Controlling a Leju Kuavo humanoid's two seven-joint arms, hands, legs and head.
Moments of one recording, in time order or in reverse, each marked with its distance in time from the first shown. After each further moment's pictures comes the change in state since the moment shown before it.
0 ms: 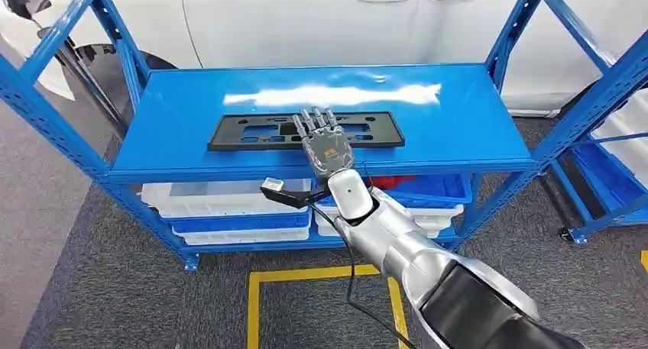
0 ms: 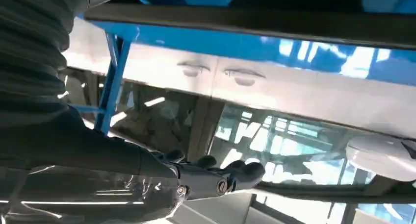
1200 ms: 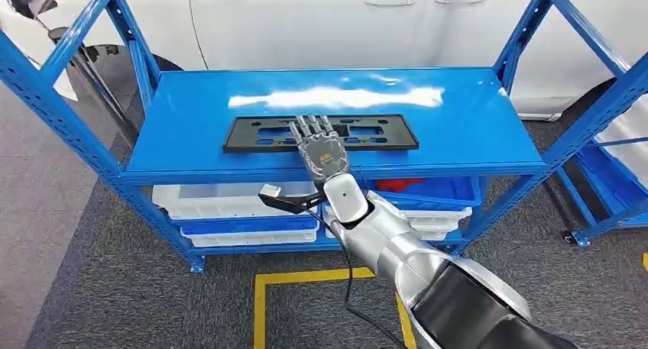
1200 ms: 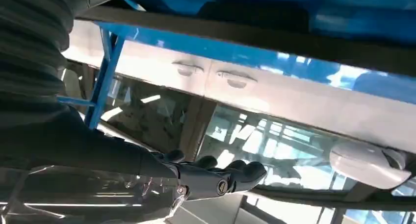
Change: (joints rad) left arm 0.001 0.003 -0.007 0.006 0.007 -0.001 -0.010; right arm -0.002 0.037 -0.035 0.081 0.038 0.000 -0.018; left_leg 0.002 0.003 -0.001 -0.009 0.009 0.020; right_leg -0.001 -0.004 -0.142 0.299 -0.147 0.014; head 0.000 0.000
